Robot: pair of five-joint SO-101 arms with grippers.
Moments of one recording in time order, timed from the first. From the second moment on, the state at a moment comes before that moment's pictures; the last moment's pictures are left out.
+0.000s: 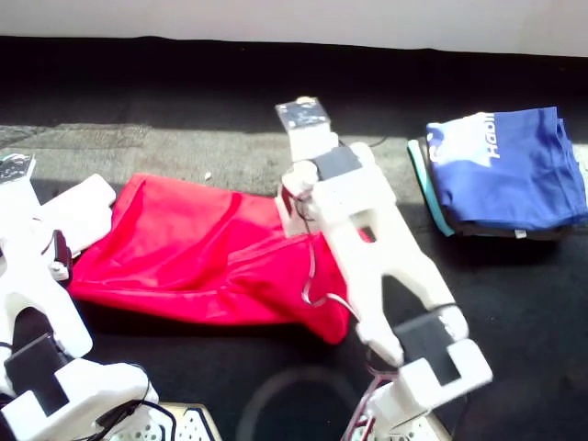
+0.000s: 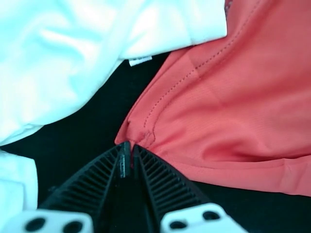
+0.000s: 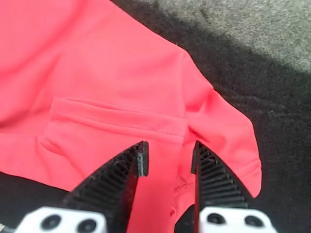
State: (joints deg) left arm -44.2 -4.8 23.4 74.9 -24.1; right arm -30.6 6.5 -1.6 81.8 -4.2
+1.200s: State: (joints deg) left arm -44.2 -4.8 23.4 74.9 -24.1; right arm -29.4 19.3 -9.5 84.4 -4.5
